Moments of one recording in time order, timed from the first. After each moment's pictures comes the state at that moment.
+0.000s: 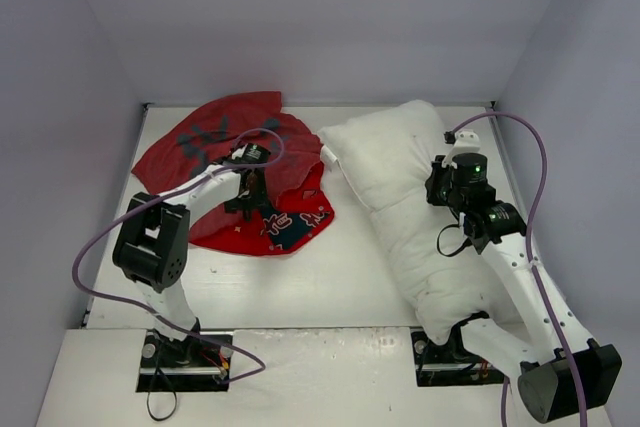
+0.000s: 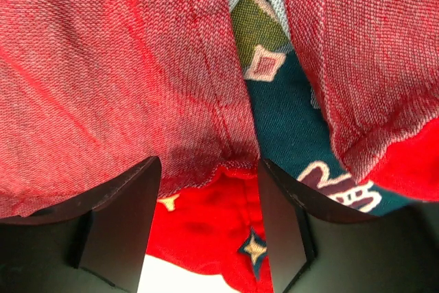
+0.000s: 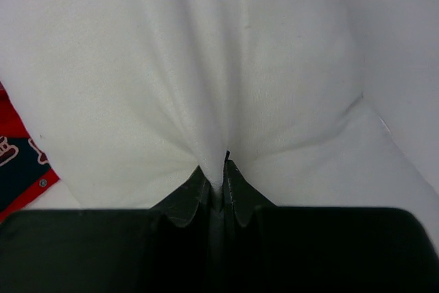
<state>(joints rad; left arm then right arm) -0.39 1.75 1.22 -0.66 -0.29 -0.53 0.24 0.98 0.89 -0.46 0.11 0.21</state>
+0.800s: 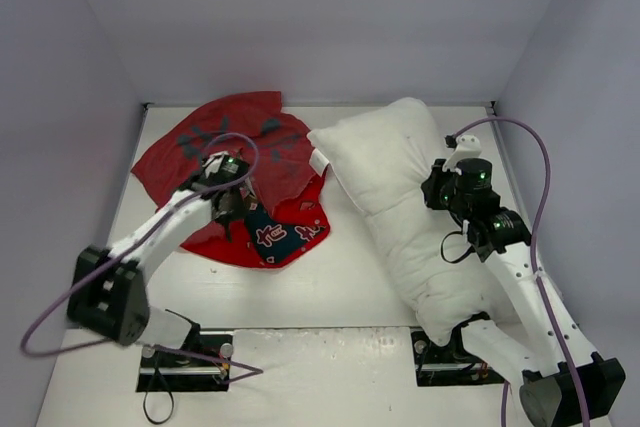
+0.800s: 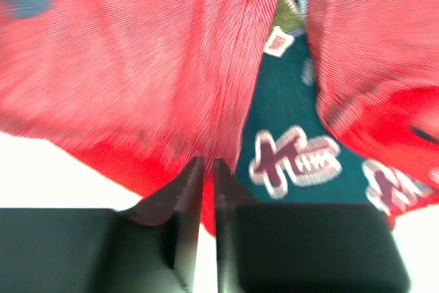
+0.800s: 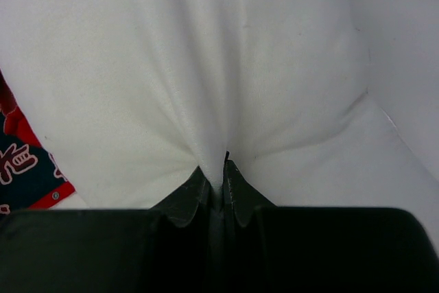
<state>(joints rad) -0.39 1.51 1.04 -0.70 -0.30 -0.66 0.24 0.93 0.87 -0.46 0.03 0.23</state>
